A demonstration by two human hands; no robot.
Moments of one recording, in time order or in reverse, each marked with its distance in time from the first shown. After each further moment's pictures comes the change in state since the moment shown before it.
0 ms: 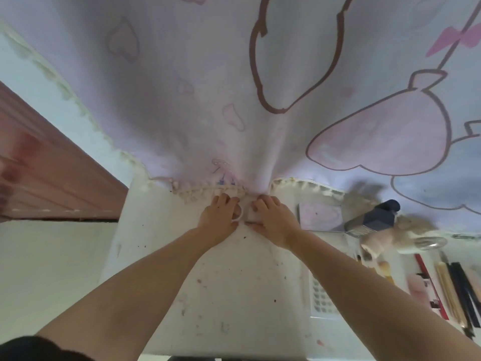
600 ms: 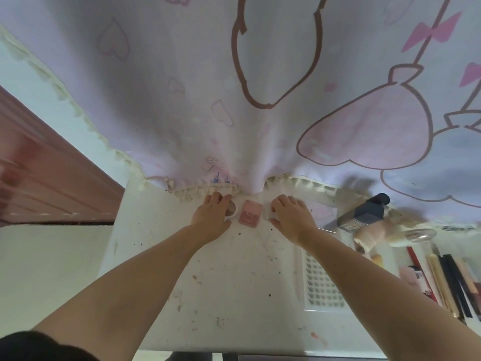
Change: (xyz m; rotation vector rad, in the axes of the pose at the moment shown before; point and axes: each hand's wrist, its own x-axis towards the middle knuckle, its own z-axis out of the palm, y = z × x) left_hand -0.002 -0.002 0.002 0.023 -0.050 -0.040; right_hand -0.024 0.040 0.001 -0.178 -0.024 0.096
